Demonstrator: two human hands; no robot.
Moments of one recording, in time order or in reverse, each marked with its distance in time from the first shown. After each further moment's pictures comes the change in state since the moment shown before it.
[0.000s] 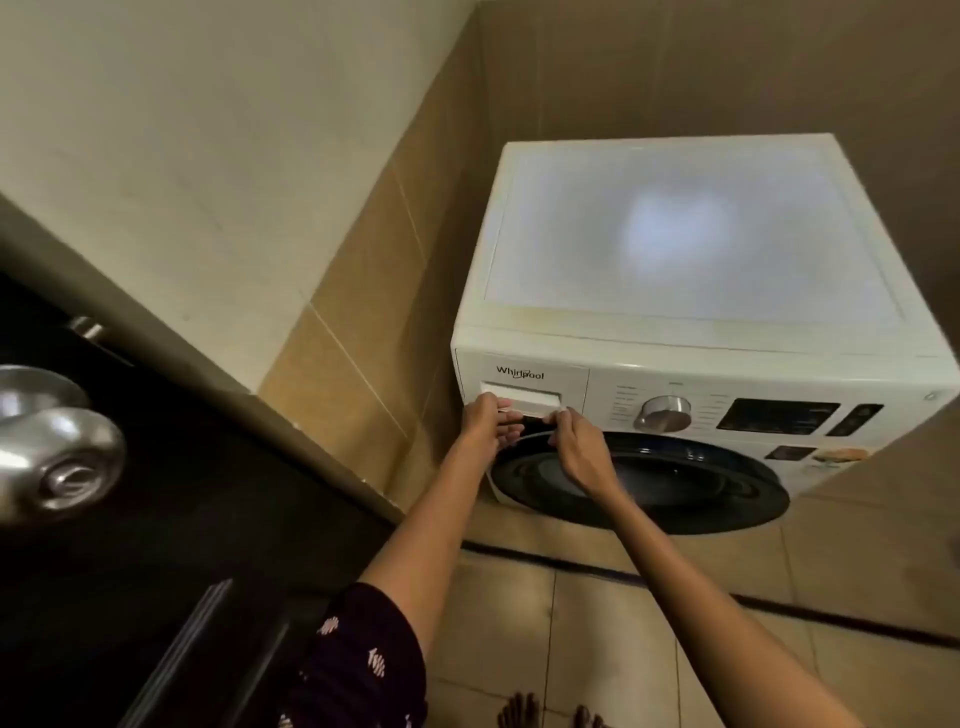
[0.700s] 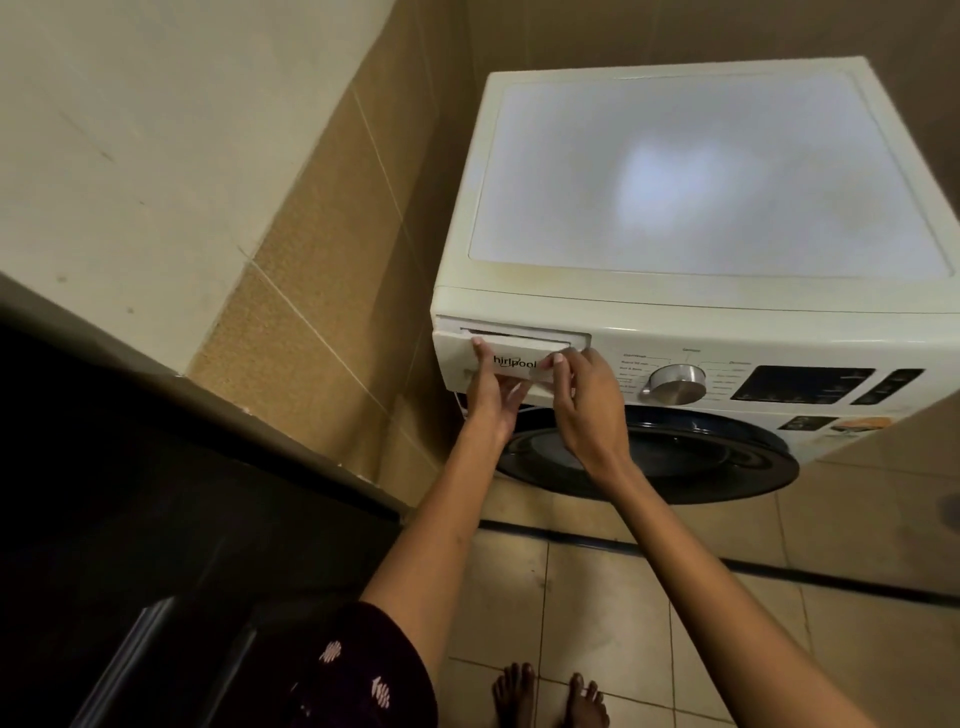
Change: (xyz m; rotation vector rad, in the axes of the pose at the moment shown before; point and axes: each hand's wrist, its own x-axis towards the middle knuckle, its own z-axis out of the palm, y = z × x) left_hand 0.053 -0.026 0.020 -0.554 -0.127 0.107; right_hand 0.023 0.007 0.003 -0.147 0.289 -0.320
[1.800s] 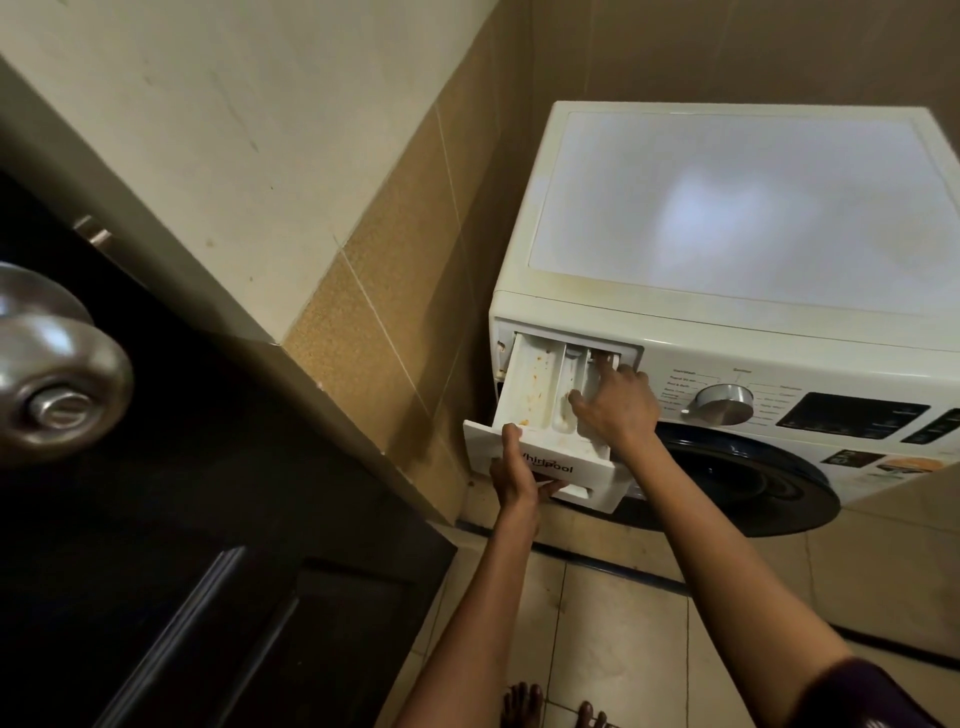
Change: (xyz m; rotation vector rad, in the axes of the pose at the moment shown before) left_hand -0.067 -0.036 -0.056 0.065 0.256 -0.044; right_hand 0.022 -0.002 0.020 -0.544 -0.350 0.217
